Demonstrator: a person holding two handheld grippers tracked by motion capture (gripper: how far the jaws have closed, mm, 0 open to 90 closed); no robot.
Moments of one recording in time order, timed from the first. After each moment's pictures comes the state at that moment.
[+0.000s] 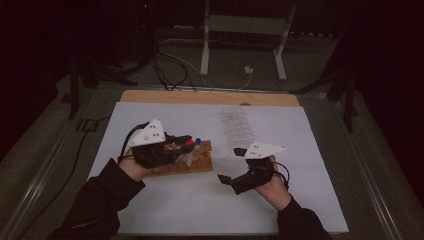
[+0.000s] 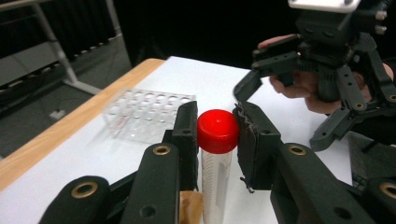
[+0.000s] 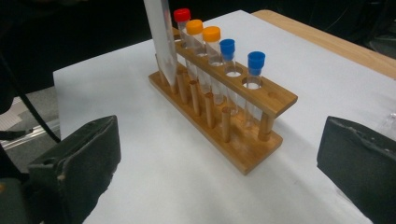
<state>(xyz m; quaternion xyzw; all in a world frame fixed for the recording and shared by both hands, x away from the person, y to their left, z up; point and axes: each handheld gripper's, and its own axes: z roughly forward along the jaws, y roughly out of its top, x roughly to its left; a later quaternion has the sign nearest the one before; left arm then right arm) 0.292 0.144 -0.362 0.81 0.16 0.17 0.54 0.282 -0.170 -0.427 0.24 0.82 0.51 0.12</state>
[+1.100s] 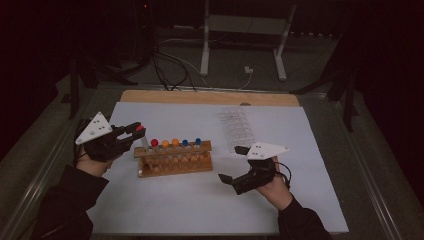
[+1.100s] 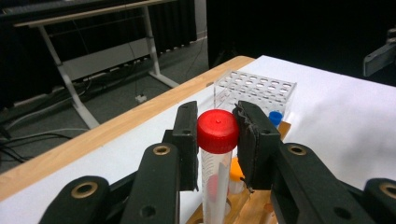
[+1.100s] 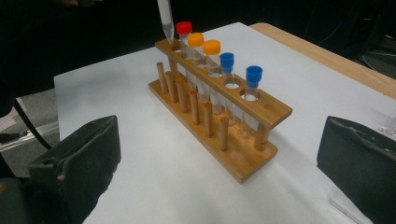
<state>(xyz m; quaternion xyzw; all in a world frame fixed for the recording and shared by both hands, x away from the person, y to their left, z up) 0.309 0.245 -0.391 0.75 0.29 0.26 0.53 0.279 -0.172 -0.420 0.23 0.81 0.52 0.13</state>
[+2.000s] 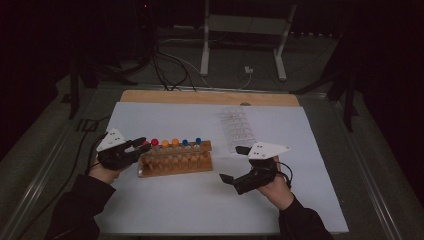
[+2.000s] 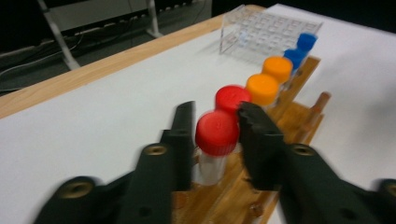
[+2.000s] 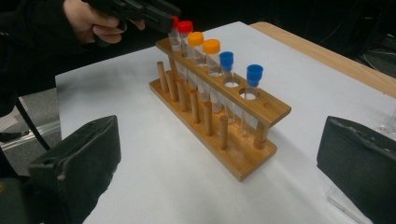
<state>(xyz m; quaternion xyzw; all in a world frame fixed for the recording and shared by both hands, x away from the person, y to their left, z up) 0.319 0.243 -0.447 0.78 0.32 0.22 0.50 0.278 -0.175 -0.419 0.23 0.81 0.52 0.13</state>
